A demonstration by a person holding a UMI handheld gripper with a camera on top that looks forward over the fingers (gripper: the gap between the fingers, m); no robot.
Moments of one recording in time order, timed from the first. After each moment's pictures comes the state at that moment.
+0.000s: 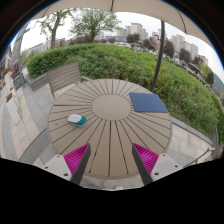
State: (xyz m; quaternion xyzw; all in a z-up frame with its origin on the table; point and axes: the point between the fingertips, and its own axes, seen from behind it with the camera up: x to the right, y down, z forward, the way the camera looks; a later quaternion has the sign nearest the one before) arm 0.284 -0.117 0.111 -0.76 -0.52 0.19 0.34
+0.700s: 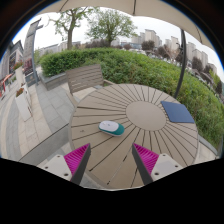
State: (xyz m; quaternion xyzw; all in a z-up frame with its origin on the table) arm 0.175 -0.236 0.084 -0.71 -0.57 0.25 0.34
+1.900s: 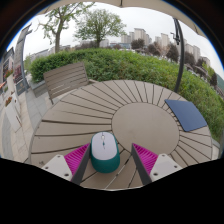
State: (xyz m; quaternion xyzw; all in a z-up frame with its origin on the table) arm 0.019 -0.130 -0.016 -0.74 -0.52 0.24 0.35
